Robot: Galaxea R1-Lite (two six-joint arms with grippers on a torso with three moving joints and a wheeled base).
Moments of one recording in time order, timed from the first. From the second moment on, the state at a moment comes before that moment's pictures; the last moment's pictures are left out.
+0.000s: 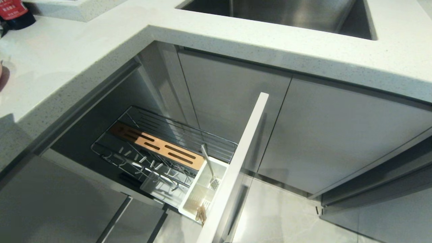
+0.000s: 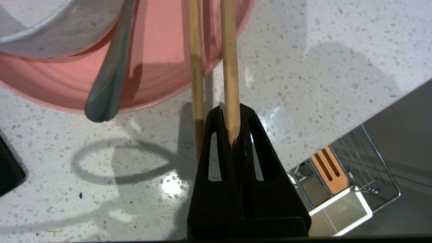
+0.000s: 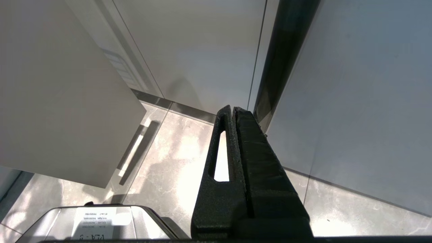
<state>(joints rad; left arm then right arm) -0.16 1.27 -1.82 1.09 0.53 -0.53 0.00 0.00 0.00 0.00 -0.01 0.05</state>
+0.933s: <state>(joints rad) -0.08 1.28 -1.82 1.09 0.51 -0.50 0.00 0.00 0.00 0.00 -0.01 0.05</state>
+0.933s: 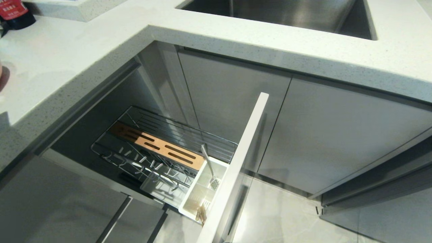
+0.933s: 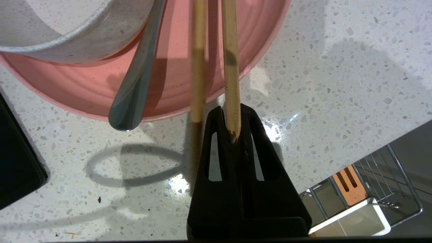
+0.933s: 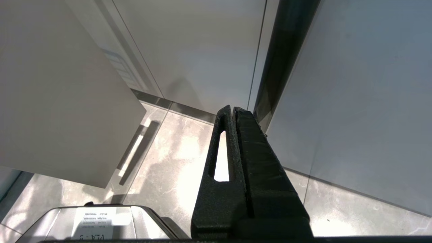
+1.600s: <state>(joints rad) -0.06 1.29 -1.82 1.09 0.51 -0.50 0.00 0.00 0.00 0.00 -0.01 0.05</state>
